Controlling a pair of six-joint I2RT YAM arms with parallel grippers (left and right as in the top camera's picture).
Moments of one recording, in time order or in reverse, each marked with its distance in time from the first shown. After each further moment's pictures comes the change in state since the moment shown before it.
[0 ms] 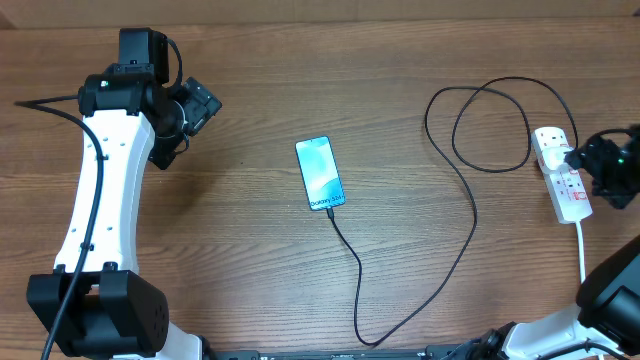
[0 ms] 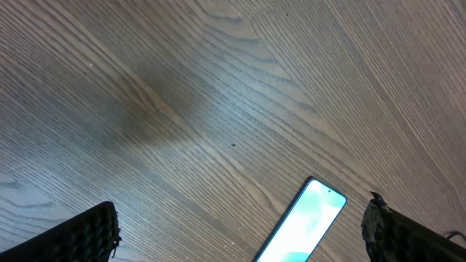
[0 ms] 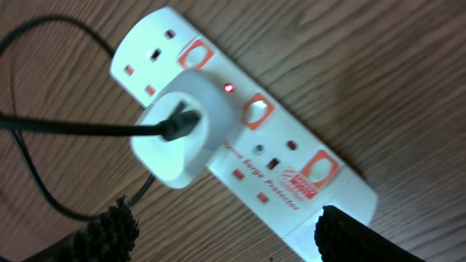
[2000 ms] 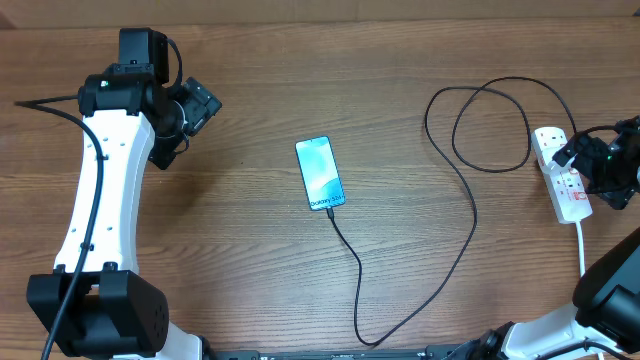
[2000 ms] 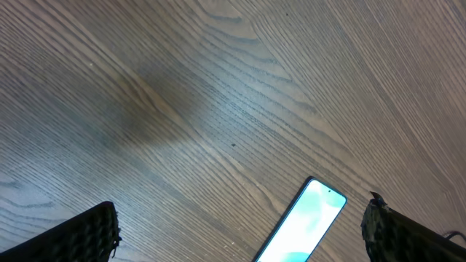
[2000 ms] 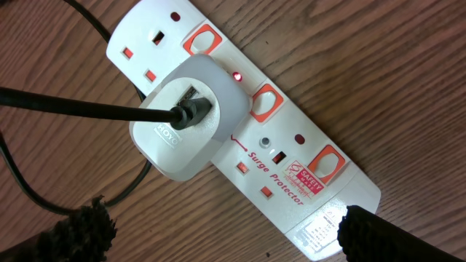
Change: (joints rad) left arm 0.000 0.000 0.000 0.000 0.000 0.000; right arm 0.037 0.000 0.000 -0.014 0.058 -0.014
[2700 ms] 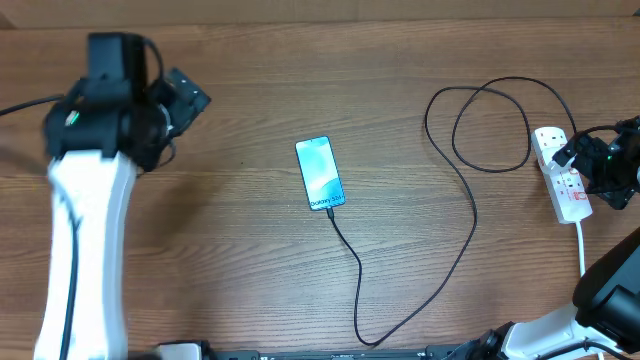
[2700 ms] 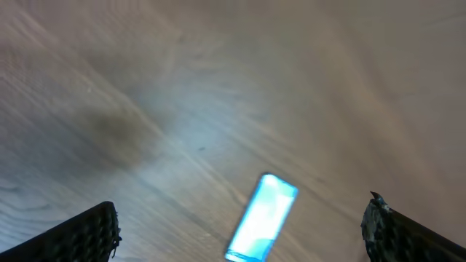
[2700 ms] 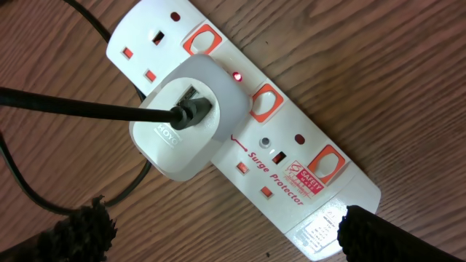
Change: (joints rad) left arm 0.000 -0.278 0.000 0.000 0.000 0.000; right arm 0.000 0.000 0.000 0.000 0.000 0.000
